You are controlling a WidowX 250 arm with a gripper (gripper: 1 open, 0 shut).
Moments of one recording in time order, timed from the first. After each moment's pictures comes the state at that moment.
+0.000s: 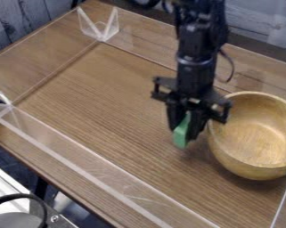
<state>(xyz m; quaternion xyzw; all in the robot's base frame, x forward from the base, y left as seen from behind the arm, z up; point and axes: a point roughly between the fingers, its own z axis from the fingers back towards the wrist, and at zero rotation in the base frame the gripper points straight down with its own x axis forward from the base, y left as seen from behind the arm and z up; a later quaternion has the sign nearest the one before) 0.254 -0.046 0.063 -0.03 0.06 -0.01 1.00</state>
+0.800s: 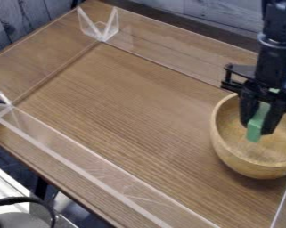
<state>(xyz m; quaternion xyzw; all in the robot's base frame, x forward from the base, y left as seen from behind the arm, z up) 0.280 -0.125 0.082 -0.05 0.04 -0.03 1.00</state>
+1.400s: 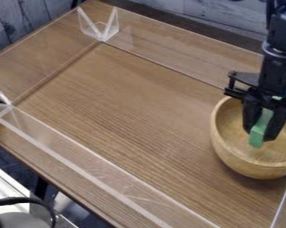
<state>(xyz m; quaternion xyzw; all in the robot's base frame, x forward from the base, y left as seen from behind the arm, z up) 0.284 -0.127 0.075 -0.05 0.04 -0.03 1.00</state>
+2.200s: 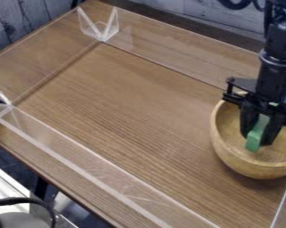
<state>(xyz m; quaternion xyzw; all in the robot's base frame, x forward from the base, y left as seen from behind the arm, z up) 0.283 -0.125 0.064 -0.04 0.05 -0.04 1.00</state>
